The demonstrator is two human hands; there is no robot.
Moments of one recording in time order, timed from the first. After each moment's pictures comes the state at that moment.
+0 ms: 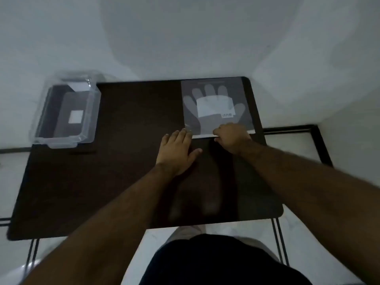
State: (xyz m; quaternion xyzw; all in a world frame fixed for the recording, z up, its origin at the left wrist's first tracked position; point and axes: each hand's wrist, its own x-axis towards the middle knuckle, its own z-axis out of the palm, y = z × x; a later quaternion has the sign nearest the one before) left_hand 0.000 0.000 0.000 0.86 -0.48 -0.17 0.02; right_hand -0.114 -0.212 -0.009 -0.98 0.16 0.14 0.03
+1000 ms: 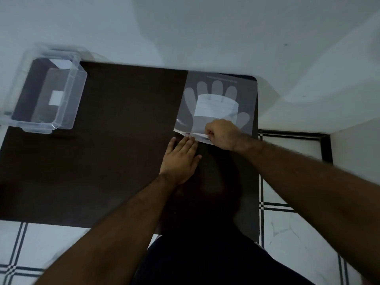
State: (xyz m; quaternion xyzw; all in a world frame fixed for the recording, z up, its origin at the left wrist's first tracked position) left_hand -0.044 -0.068 -0.055 0.87 -0.45 -0.19 0.01; right_hand -0.077 -0.285 -0.031 -0.95 0.13 0.19 0.21
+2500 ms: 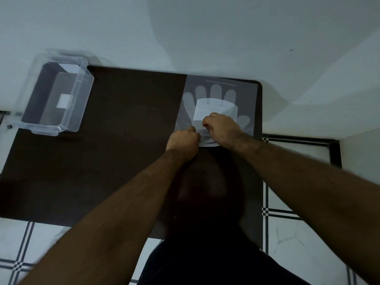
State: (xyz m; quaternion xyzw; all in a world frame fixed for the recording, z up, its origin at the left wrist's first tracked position) left_hand 0.008 -0.127 -0.022 0.87 -0.45 -0.18 -0.06; right_hand -0.055 -0.287 -0.015 -0.97 0.10 0.08 0.21
